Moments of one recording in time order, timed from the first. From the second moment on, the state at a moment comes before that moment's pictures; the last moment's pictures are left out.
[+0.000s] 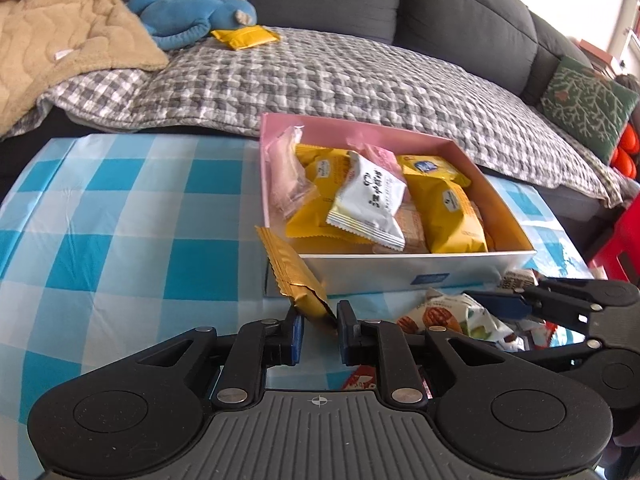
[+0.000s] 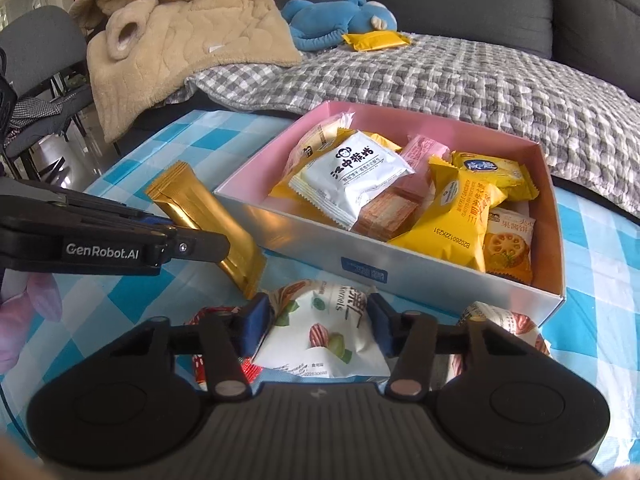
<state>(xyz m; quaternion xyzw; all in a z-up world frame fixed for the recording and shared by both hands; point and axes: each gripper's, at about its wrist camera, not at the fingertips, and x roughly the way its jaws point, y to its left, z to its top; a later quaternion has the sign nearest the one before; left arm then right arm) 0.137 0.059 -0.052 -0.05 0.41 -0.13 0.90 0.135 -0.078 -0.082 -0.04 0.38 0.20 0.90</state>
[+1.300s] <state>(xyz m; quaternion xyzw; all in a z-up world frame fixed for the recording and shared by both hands) 0.282 0.015 -0.014 -0.20 0.42 -0.18 0.87 0.254 -0.158 -0.040 0.05 0.31 0.07 0.95</state>
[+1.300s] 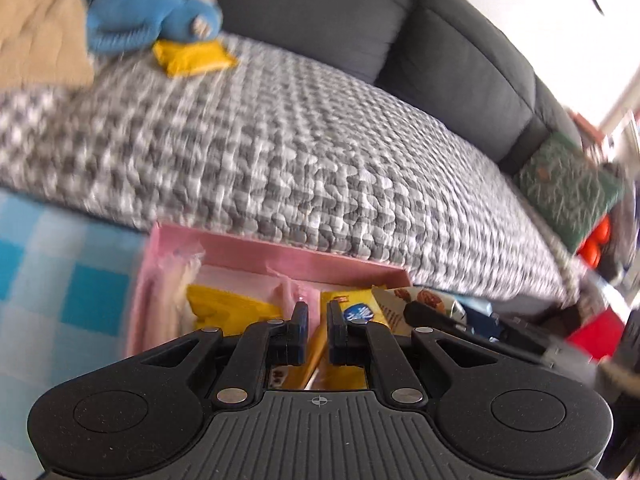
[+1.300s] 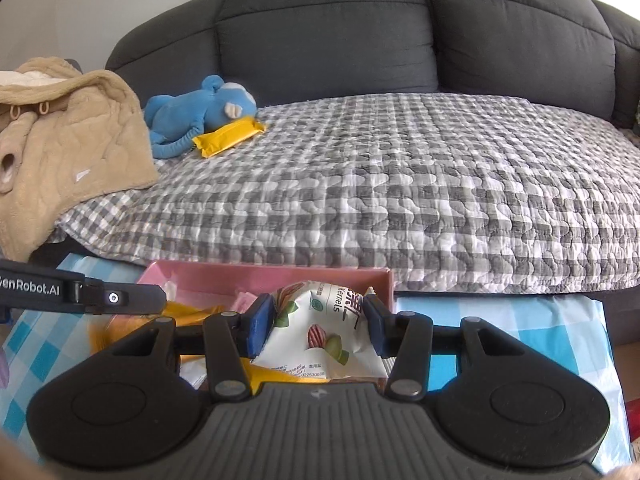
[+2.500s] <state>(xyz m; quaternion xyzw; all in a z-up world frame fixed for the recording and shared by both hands) 0.172 0.021 0.003 -0.08 0.43 -0.16 0.89 0.153 -0.138 0.004 0.03 0.30 0.09 0.95</state>
